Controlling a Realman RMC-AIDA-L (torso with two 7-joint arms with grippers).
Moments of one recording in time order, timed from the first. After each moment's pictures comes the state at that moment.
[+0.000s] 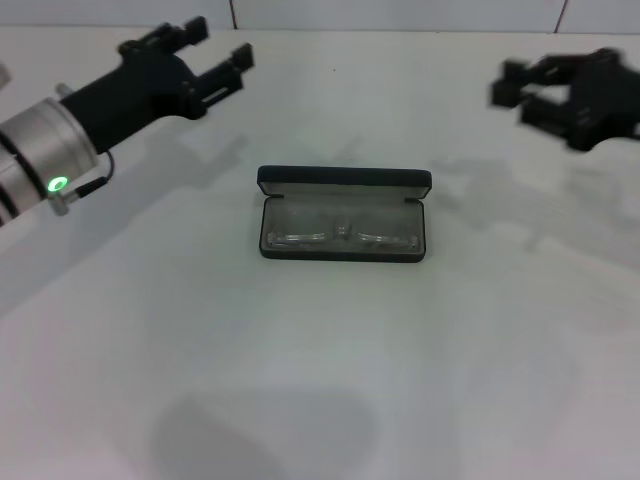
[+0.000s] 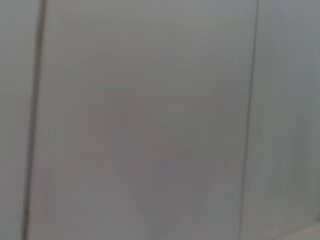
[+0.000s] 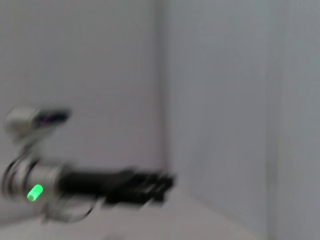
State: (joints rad) left arm -0.51 -2.09 0.89 0.50 1.34 1.19 -1.02; right arm 0.47 2.01 -1.03 -0.88 -1.53 -1.41 1.43
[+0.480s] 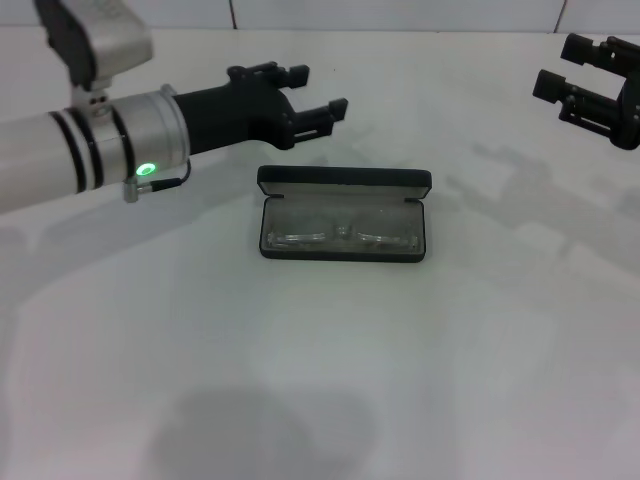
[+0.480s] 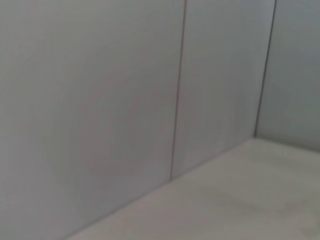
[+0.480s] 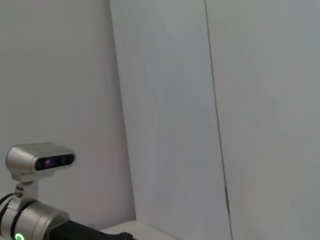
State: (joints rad) left arm -0.64 -2.09 1.10 0.54 1.52 1.03 -1.25; right arm 0.45 2.02 -0.85 -0.71 -1.47 -1.48 1.25
